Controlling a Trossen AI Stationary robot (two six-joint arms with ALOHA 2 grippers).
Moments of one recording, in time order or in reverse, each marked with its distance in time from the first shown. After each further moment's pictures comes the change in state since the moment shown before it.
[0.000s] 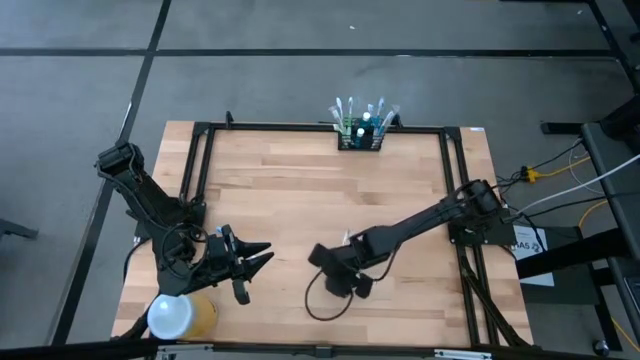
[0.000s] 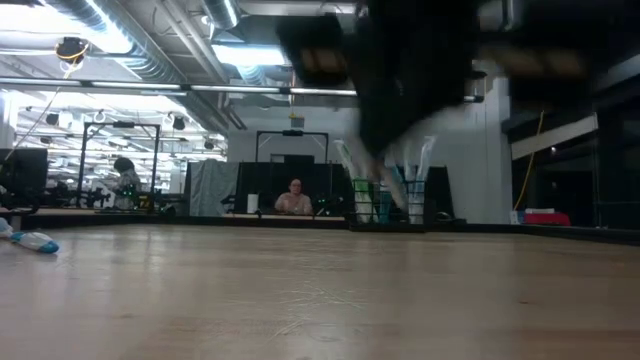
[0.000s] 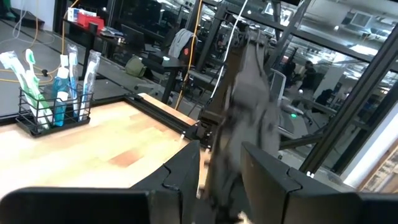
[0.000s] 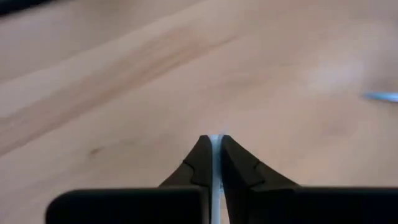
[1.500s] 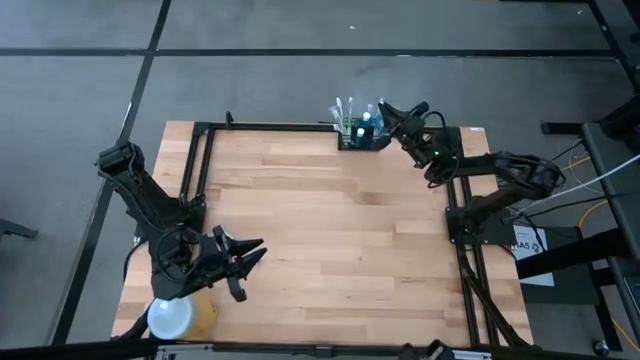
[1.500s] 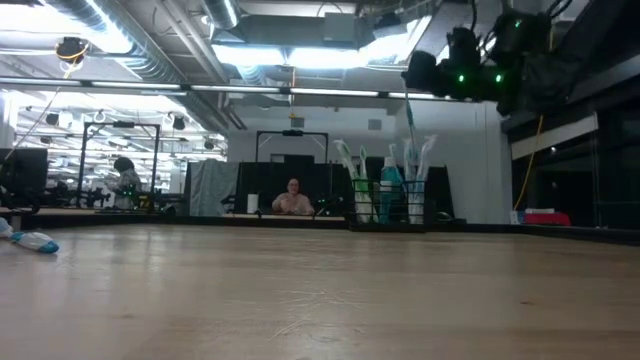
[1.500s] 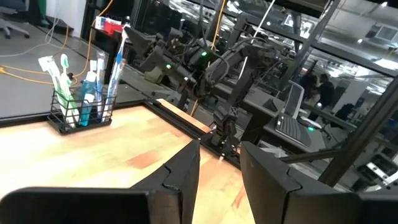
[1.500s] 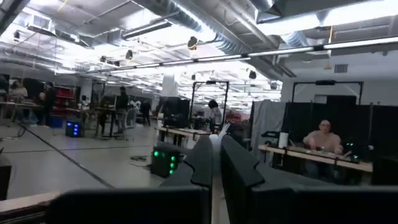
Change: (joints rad) left arm -0.042 0.000 0.000 -0.002 -0.137 -0.027; right arm -0.952 -0.530 -0.930 1.820 0.317 0.492
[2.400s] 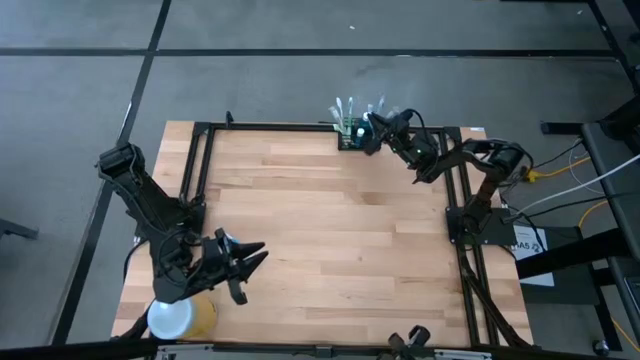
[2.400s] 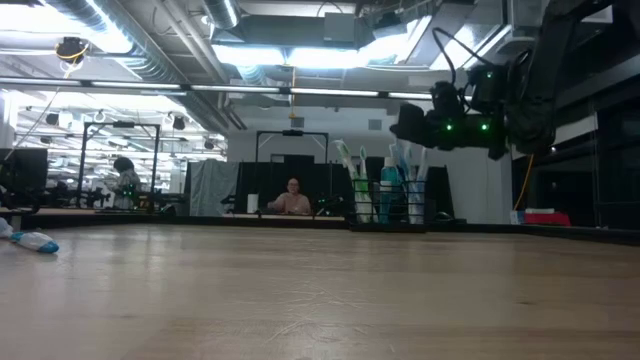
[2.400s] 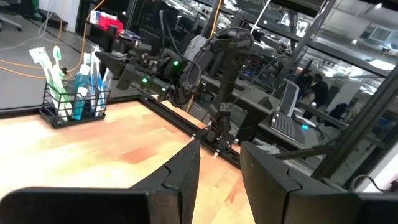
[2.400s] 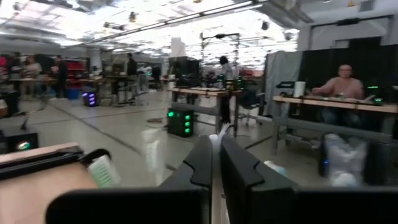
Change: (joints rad) left arm -0.003 0.019 0.000 -0.004 0.016 -0.045; right arm -0.082 0.326 0.001 0.129 -0.087 0.153
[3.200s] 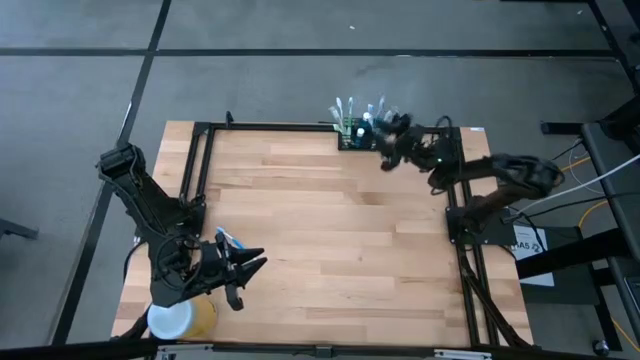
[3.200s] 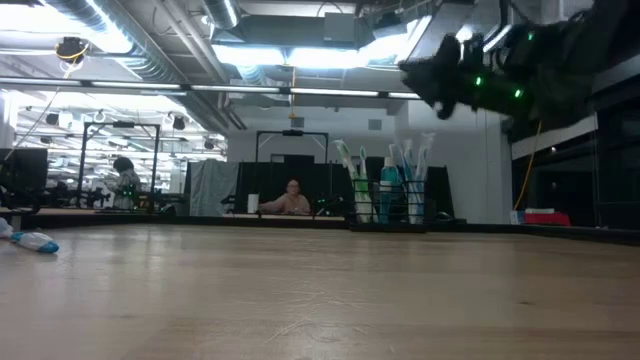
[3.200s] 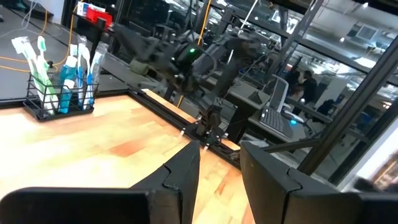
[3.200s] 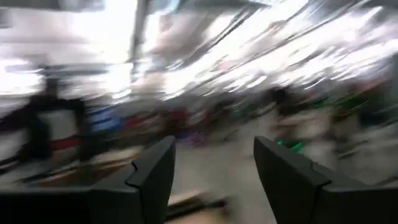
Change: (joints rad) left arm -0.028 0.012 0.000 0.005 0.020 -0.023; right arm 0.081 -0.299 -0.100 -0.004 -0.275 0.282
